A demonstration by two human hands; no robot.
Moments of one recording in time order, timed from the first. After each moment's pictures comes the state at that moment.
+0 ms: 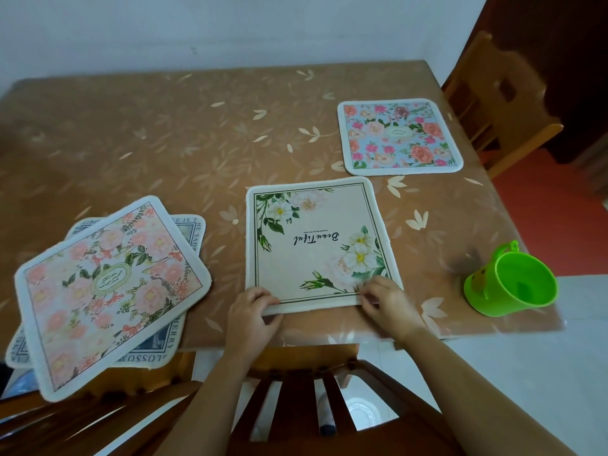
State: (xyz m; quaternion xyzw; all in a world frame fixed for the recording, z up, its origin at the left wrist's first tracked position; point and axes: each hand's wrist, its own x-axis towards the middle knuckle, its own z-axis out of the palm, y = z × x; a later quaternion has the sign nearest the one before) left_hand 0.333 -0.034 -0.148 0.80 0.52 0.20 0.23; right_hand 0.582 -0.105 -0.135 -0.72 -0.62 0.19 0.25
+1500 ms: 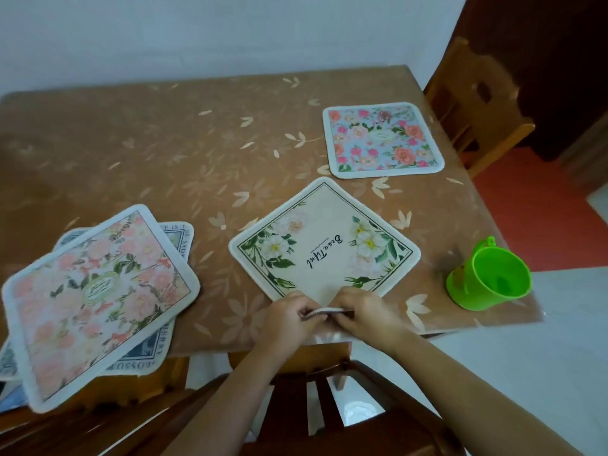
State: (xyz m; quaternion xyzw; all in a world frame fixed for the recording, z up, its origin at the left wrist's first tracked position) left_hand 0.399 -0.059 -0.106 0.79 0.43 0.21 0.38; right_hand 0.565 -0.114 -0.091 -0.63 -0.69 0.28 0.22
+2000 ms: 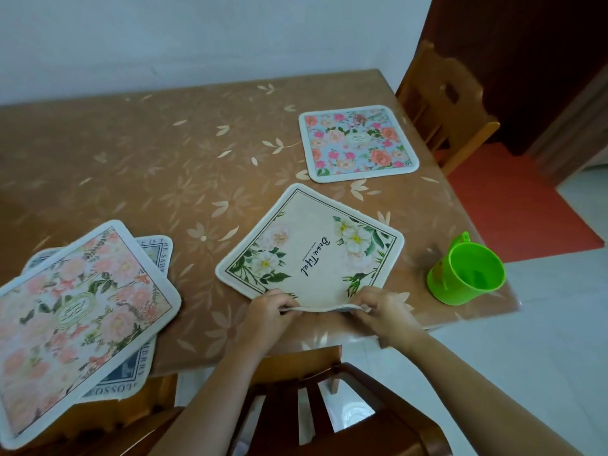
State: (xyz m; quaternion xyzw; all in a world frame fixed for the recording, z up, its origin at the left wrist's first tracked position) left_hand 0.405 -0.036 -0.110 0.80 0.44 0.16 0.37; right_hand 0.606 -0.139 -0.098 -0.72 -0.58 0.28 0.27
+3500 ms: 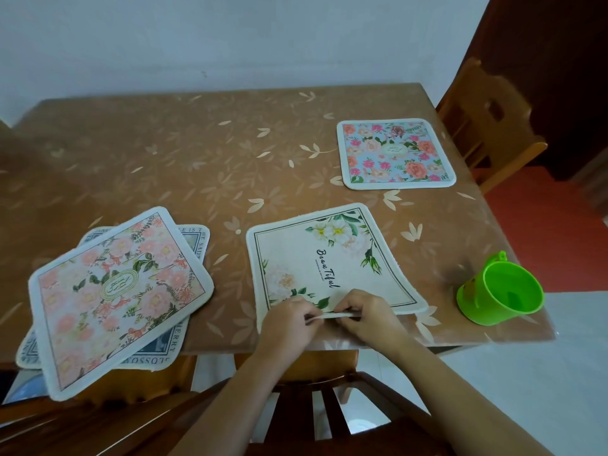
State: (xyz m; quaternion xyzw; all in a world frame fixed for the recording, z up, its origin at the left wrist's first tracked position) left_hand 0.390 -0.061 -0.082 0.82 0.47 0.15 0.30; right_hand 0.555 -0.109 -0.090 -0.69 -0.60 0.33 0.25
